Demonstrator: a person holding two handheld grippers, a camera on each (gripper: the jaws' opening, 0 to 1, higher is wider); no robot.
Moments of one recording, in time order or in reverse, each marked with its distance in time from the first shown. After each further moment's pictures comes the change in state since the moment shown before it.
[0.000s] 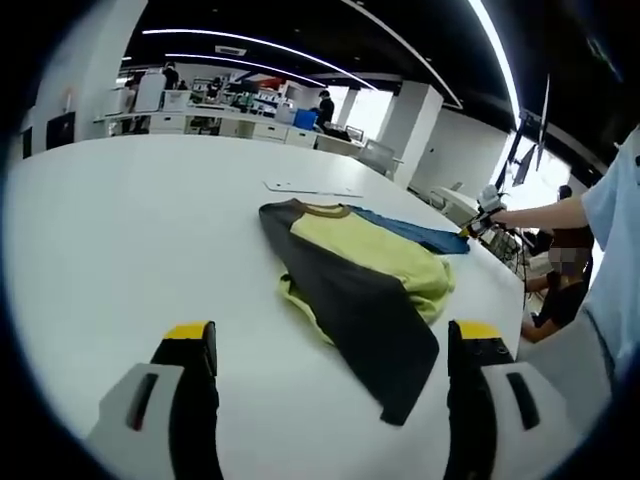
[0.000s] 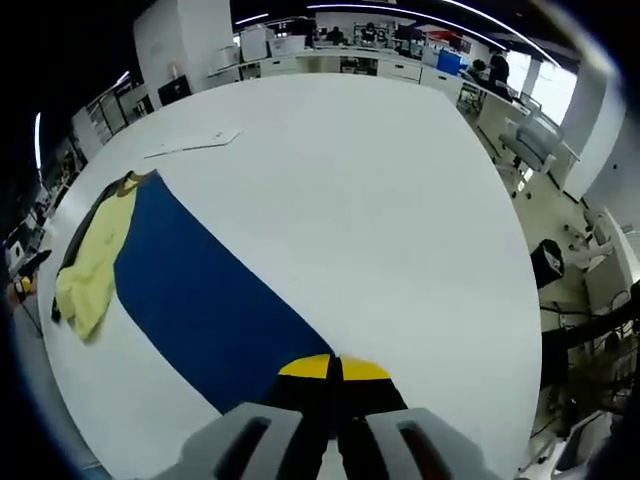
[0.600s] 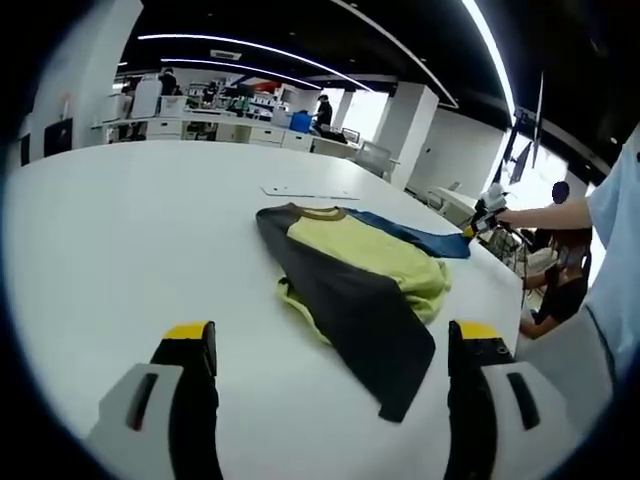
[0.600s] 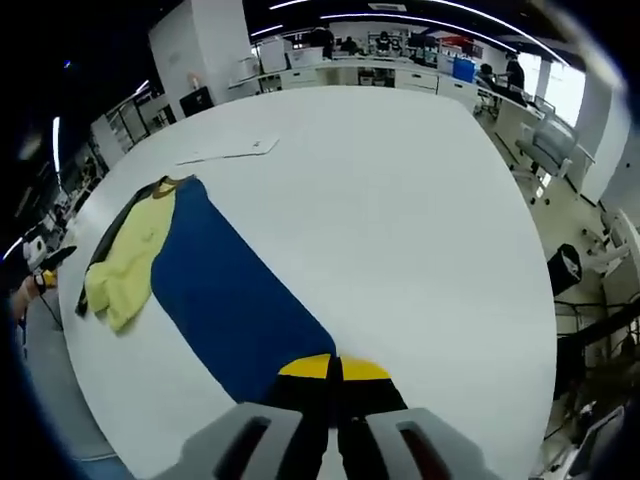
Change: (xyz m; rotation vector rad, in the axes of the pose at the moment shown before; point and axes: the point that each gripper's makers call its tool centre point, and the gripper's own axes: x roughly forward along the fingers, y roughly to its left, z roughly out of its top) left arm -0.006 0.000 0.003 0.022 -0.012 -0.005; right arm -0.021 0.027 -0.008 -0.002 -0.028 0.087
